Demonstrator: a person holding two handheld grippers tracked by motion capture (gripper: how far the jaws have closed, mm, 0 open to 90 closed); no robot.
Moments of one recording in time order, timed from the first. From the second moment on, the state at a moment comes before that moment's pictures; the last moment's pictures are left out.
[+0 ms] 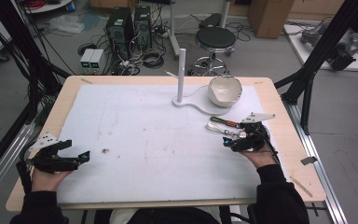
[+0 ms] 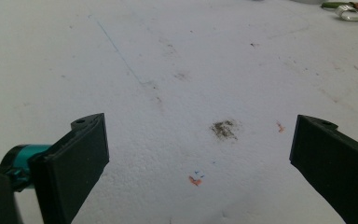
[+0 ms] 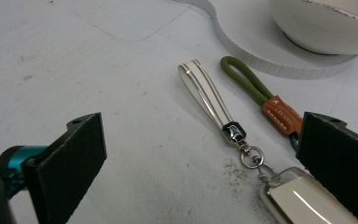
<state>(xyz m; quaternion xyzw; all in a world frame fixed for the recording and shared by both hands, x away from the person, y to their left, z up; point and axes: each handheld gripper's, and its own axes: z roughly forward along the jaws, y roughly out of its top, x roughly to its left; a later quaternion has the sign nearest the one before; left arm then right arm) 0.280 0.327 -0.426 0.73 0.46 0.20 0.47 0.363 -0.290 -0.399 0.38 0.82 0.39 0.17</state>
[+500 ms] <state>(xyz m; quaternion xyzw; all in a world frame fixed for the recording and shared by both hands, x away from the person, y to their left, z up) 0.280 0.327 -0.427 0.73 0.46 0.20 0.47 0.394 -0.293 -0.396 0.39 0.83 0.37 0.17</state>
